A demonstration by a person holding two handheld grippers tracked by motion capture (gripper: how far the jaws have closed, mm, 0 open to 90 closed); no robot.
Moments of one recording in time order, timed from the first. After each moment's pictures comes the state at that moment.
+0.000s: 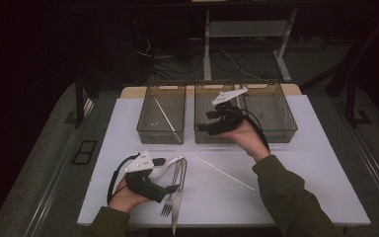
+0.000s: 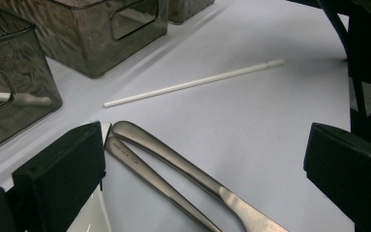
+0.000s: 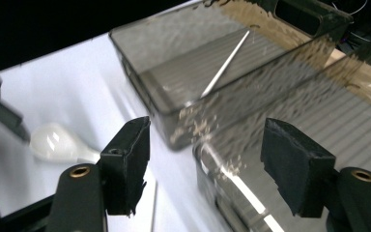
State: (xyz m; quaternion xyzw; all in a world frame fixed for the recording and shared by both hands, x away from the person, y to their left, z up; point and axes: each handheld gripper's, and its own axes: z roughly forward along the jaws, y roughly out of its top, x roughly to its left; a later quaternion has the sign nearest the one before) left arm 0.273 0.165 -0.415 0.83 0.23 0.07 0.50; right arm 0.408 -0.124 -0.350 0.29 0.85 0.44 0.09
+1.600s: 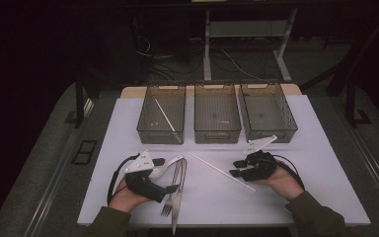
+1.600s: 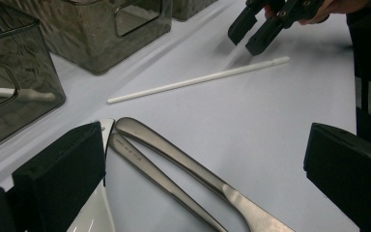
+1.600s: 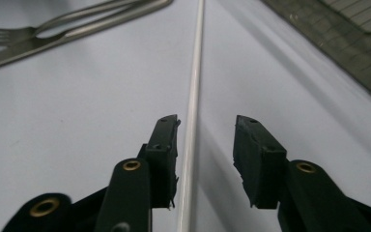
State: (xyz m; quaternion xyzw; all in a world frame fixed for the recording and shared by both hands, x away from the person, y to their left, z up) left arm 0.273 0.165 -0.417 0.83 0.24 0.08 0.49; right arm 0.314 -0.202 -0.425 0.28 0.89 0.37 0.04
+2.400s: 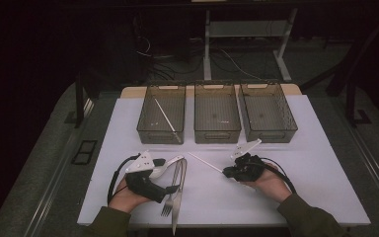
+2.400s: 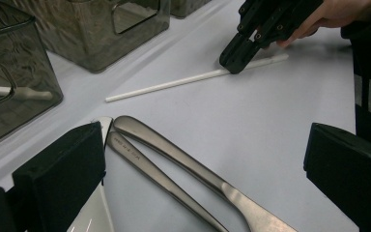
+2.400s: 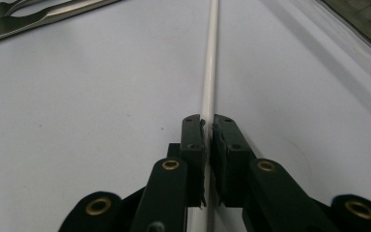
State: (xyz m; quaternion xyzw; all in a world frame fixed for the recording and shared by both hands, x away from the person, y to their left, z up) left arm 0.273 0.165 -0.418 0.83 0.24 0.08 0.49; right arm 0.317 -0.175 -0.443 0.27 0.90 0.34 0.04
